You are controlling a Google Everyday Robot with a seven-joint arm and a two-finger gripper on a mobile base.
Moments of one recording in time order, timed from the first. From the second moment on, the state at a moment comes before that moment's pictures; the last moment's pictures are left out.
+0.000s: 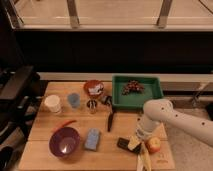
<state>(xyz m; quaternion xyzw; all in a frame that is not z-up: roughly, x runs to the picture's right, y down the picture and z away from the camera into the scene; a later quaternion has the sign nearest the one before) 0.158 0.288 0.749 -0.46 0.04 0.40 0.79</state>
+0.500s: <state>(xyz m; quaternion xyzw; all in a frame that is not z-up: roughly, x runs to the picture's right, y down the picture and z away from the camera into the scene) 0.167 0.269 0.743 -0.45 0.05 0.42 0.79</state>
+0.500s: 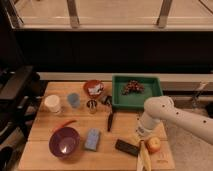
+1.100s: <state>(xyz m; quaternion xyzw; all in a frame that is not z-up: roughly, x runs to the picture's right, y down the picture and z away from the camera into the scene) 0.163 0.260 0.741 -0.45 0.03 0.43 0.78</state>
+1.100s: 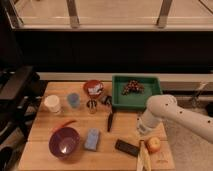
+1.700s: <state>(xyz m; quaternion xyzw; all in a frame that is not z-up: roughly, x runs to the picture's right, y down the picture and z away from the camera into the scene) 0.143 0.283 0.742 -0.46 0.02 0.42 0.79</state>
